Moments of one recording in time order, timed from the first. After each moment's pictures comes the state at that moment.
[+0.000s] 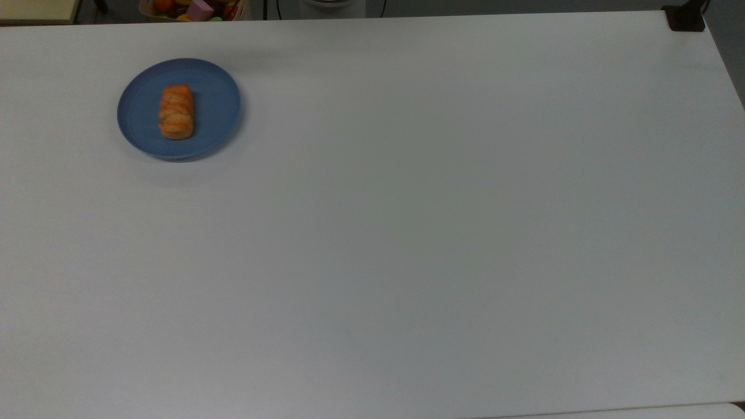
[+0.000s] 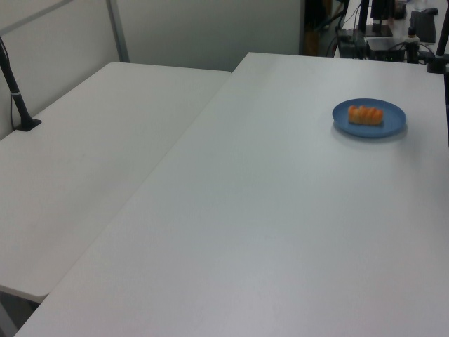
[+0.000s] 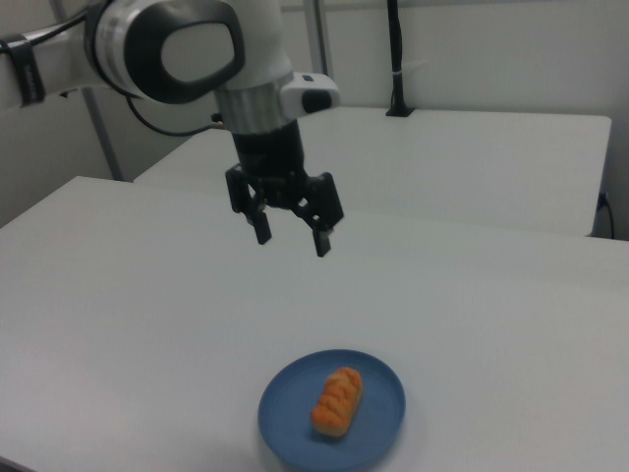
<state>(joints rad) -0.03 -0.02 -0.30 -1.64 -0.08 1.63 -0.31</state>
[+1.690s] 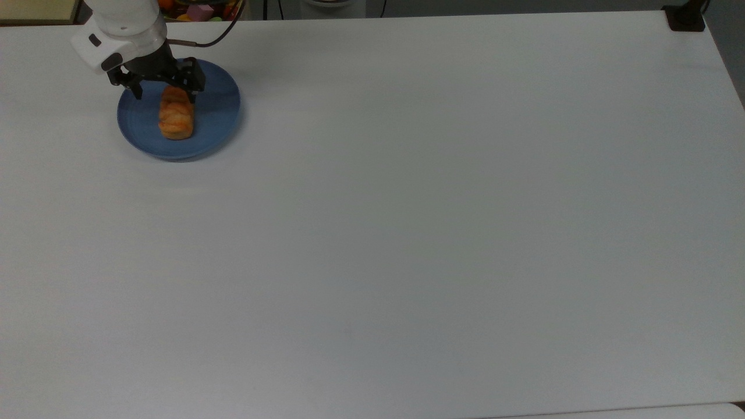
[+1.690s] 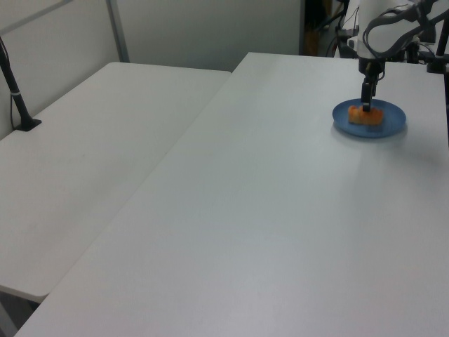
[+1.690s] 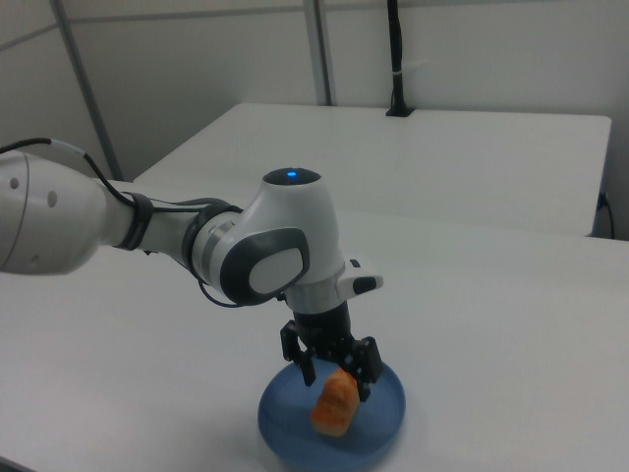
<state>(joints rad) -0.07 0.18 -0.31 -2.06 -0.07 2.22 -0.39</state>
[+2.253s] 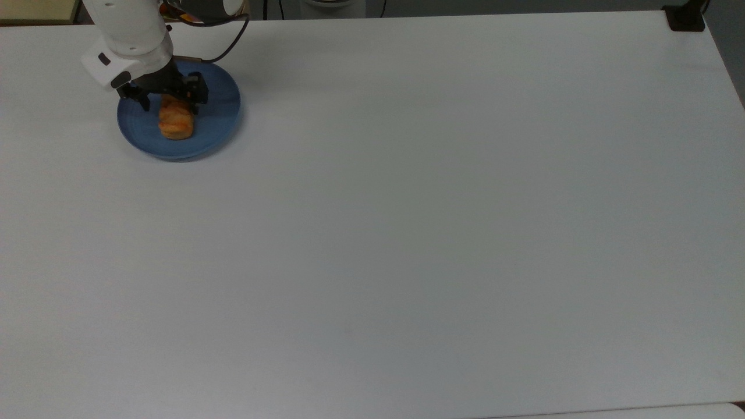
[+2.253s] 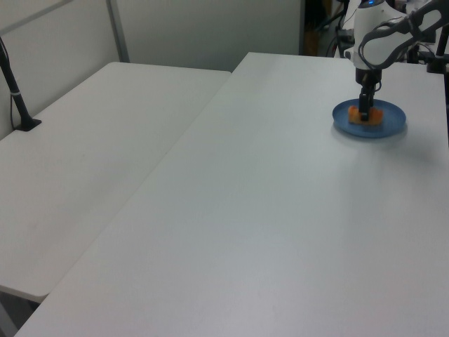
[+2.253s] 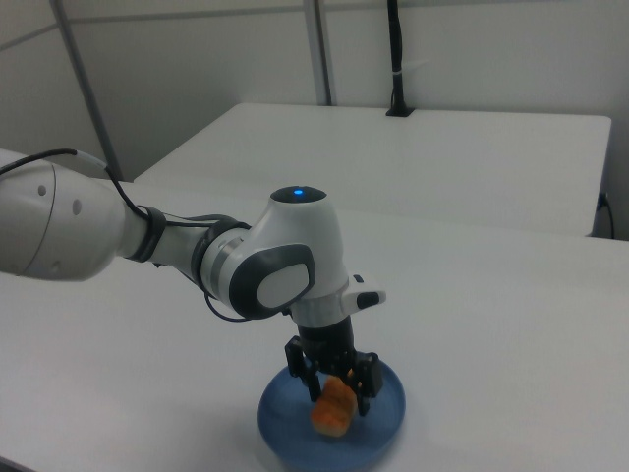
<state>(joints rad) -0.07 0.24 -0.31 -2.06 -0.07 2.26 -0.39</state>
